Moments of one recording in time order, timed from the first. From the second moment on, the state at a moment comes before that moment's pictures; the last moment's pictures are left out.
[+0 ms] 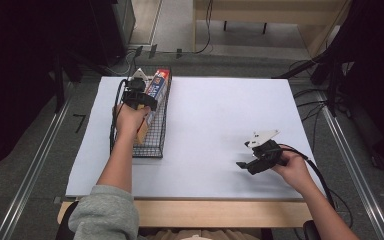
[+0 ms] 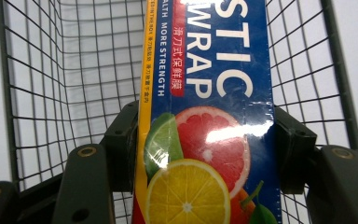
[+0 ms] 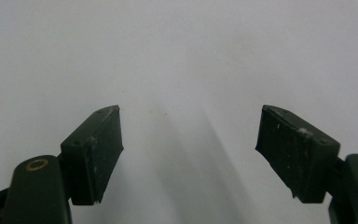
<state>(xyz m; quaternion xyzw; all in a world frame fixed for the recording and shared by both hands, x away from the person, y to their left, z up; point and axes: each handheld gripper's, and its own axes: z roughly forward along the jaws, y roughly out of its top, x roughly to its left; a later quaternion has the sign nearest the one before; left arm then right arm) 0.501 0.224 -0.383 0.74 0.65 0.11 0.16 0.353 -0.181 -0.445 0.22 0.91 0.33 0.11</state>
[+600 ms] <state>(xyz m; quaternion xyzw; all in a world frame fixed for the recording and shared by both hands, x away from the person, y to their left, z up) 0.499 0.209 -0.389 0.75 0.63 0.09 0.16 0.354 -0.181 -0.446 0.22 0.91 0.33 0.11</state>
